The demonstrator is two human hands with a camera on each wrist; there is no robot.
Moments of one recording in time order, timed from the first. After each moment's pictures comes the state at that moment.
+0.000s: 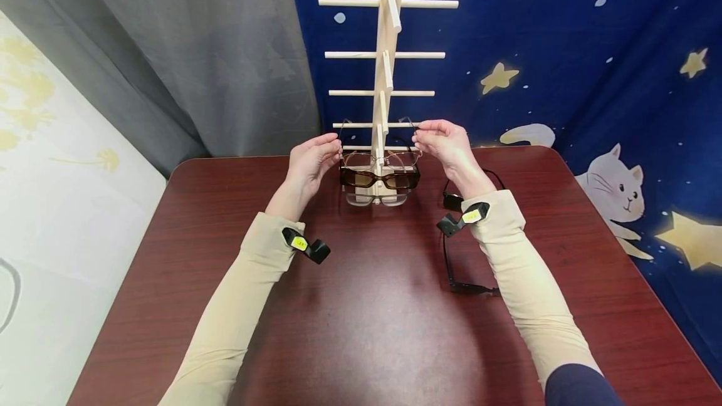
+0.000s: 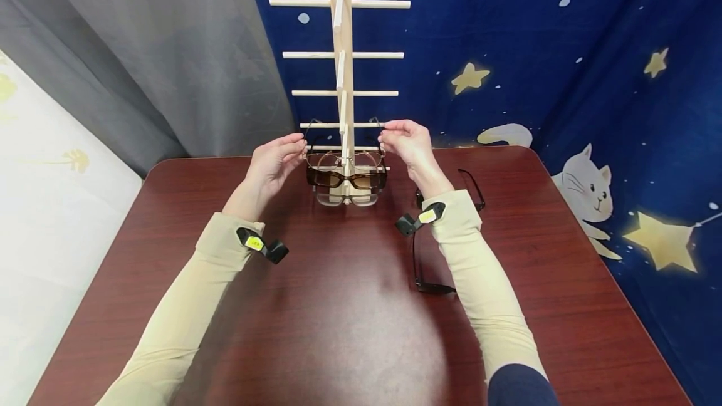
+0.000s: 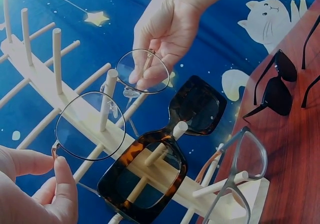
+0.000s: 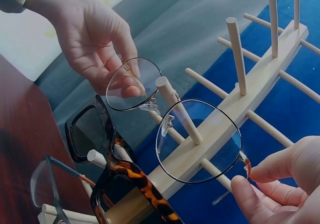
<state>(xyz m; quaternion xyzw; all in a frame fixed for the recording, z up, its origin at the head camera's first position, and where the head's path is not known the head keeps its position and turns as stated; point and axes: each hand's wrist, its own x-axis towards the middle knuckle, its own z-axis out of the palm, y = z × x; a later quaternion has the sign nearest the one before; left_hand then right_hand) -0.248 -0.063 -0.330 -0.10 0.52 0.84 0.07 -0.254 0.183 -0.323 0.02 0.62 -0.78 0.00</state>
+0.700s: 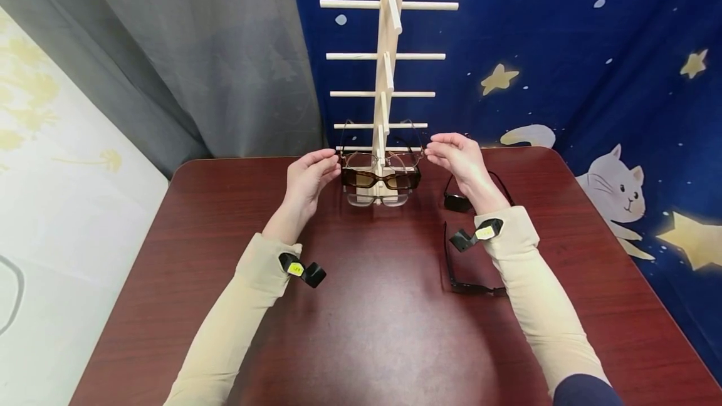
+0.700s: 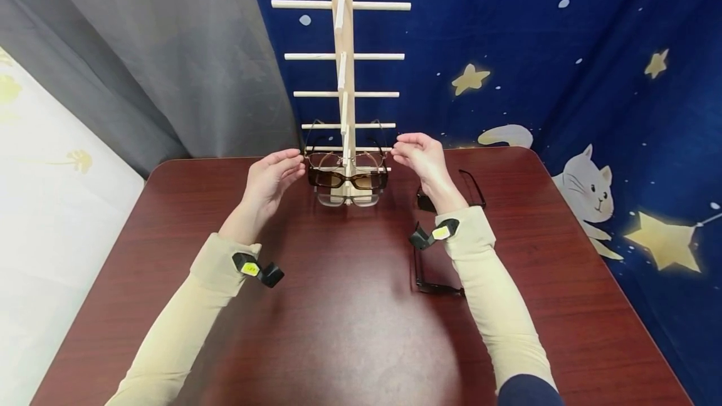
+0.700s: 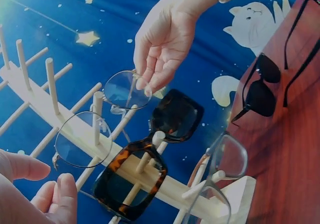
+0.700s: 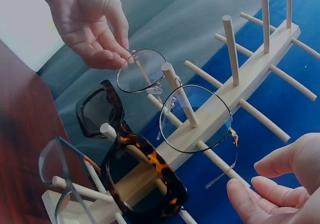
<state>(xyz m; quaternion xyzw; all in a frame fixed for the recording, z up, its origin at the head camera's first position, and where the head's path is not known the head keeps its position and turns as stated) -0.218 -0.064 -0.340 -0.09 0.55 0.83 0.02 -0.235 0.202 -0.334 0.03 0.64 -0.77 0.00</state>
